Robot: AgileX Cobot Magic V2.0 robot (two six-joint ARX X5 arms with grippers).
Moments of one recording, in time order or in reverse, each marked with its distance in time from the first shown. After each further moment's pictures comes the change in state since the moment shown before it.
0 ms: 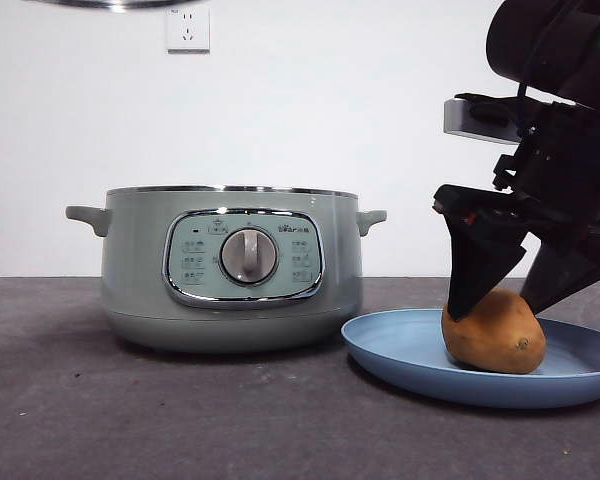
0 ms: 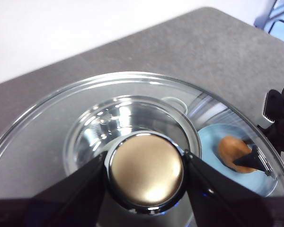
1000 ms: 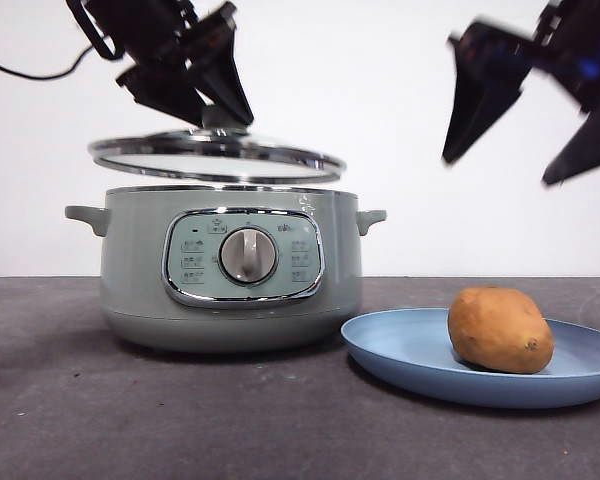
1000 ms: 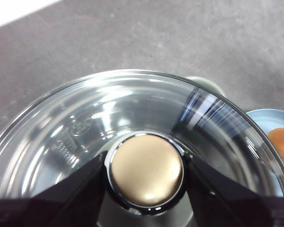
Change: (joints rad) left arm -0.073 0.516 0.000 0.353 -0.007 0.051; right arm -0.020 -0.331 0.032 -0.058 0.027 0.061
